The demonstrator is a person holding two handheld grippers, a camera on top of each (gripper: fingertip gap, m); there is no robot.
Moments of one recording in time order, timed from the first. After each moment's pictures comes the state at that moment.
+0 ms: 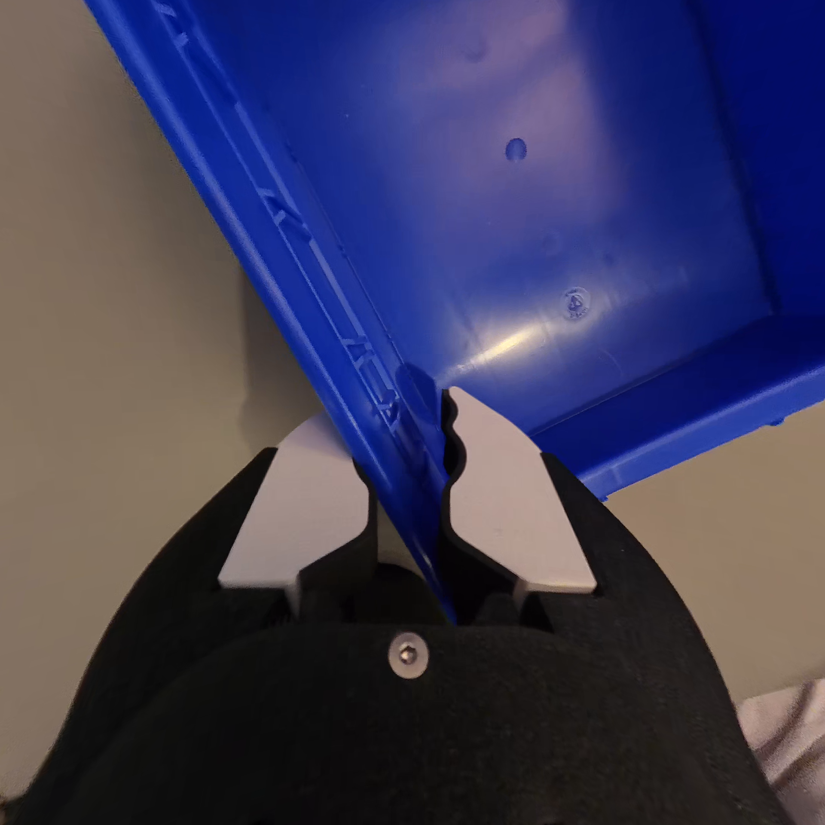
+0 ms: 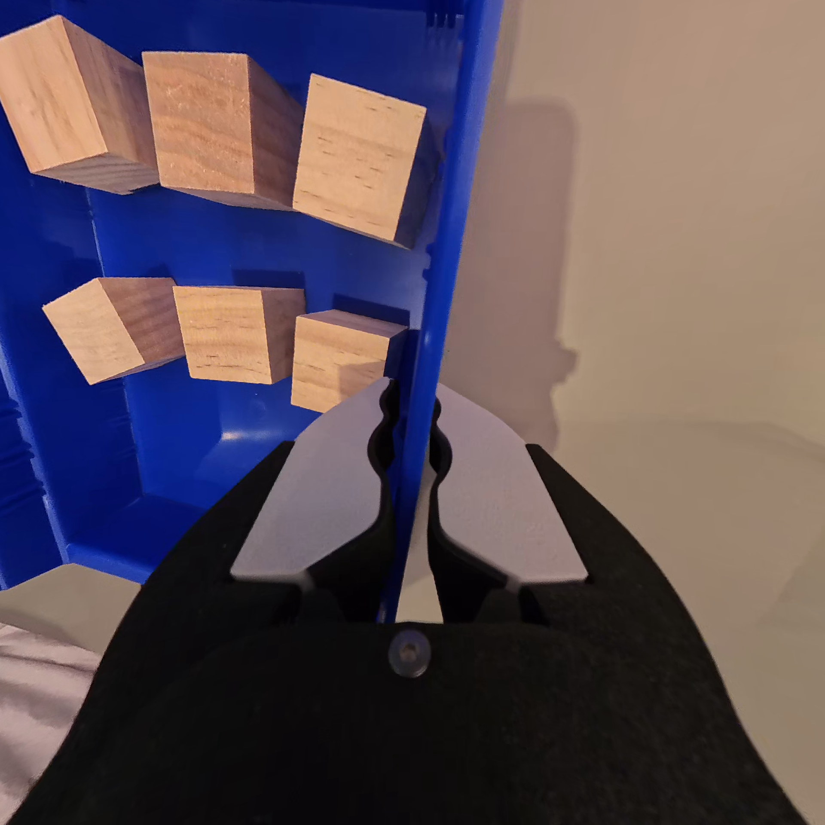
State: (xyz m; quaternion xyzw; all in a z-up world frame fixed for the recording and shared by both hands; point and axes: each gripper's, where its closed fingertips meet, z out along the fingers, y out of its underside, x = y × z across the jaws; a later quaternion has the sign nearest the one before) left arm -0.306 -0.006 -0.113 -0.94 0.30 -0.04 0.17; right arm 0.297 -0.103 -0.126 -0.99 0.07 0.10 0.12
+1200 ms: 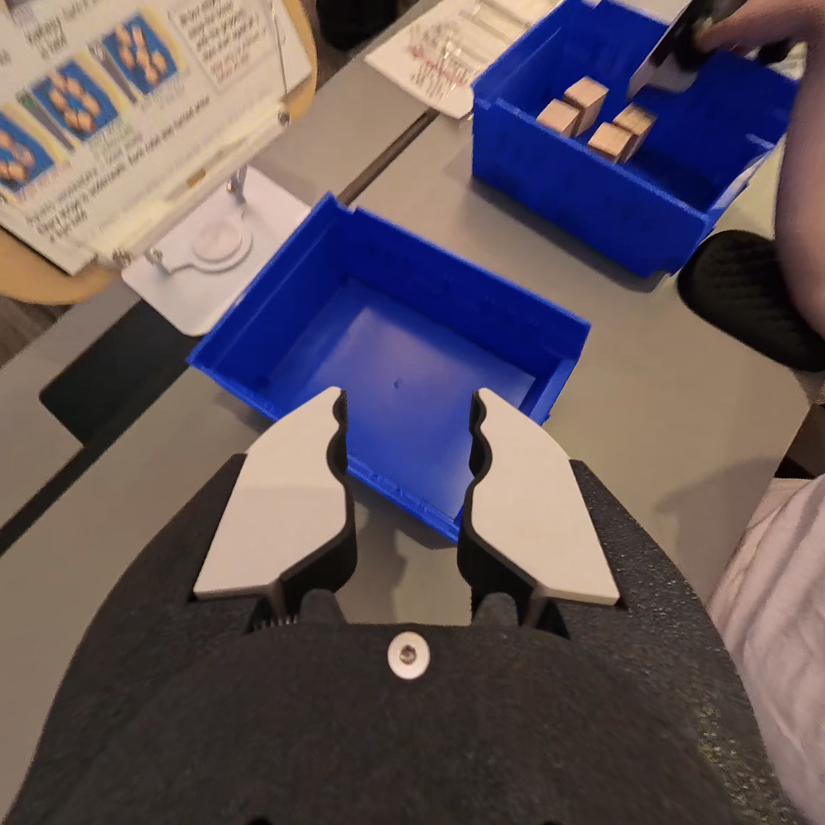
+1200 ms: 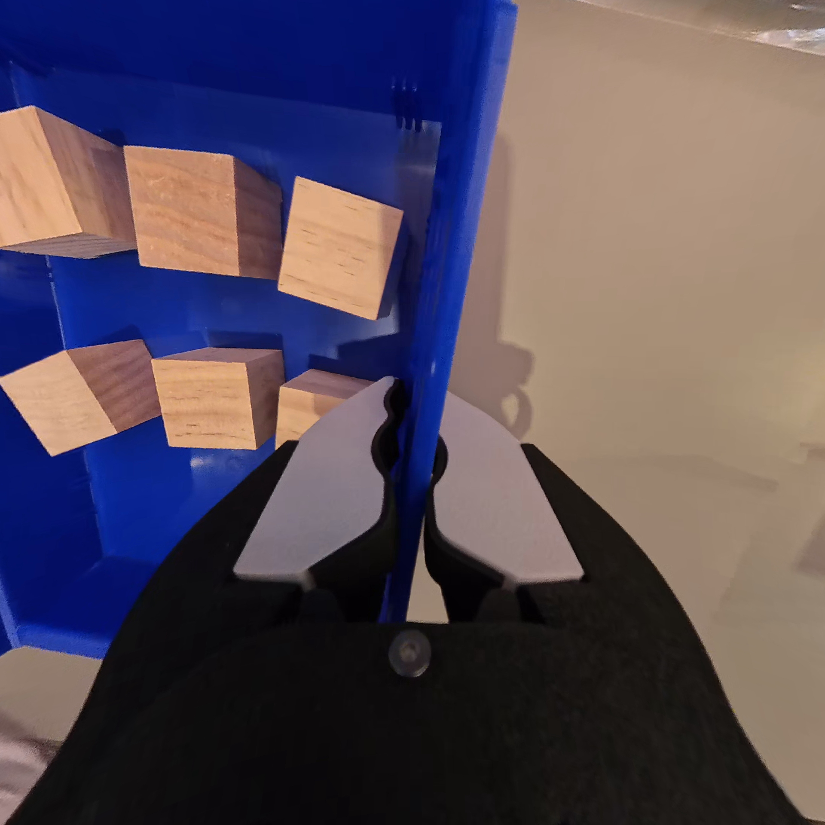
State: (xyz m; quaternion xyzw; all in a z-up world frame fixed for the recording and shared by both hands) left arm -0.217 -0.023 0.080 -0.76 0.50 -0.20 0.36; right arm 0.308 -0.077 -0.127 -0.99 0.07 0.03 0.13
